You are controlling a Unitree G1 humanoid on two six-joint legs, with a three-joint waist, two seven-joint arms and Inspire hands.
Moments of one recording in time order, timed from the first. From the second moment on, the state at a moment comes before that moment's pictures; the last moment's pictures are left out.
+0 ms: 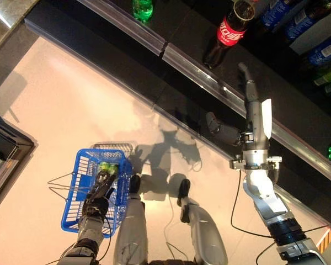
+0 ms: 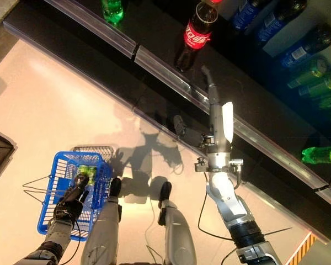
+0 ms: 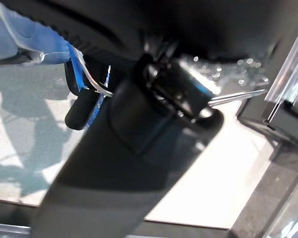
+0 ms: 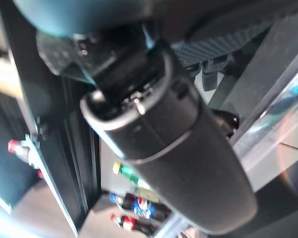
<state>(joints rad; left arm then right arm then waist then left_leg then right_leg) -0.27 0.30 0.02 1.14 -1.24 -0.20 -0.15 -0.27 -0.43 0.19 0.09 -0.09 -0.45 -0.49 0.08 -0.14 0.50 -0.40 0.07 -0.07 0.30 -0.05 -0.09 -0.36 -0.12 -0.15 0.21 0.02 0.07</state>
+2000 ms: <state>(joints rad) -0.31 0.33 -0.07 1.12 -1.07 -0.11 -0.15 -0.85 -0.48 0.09 0.62 0.53 -0.21 -0.40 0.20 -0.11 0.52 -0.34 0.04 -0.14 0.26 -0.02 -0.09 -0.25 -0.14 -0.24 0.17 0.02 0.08</state>
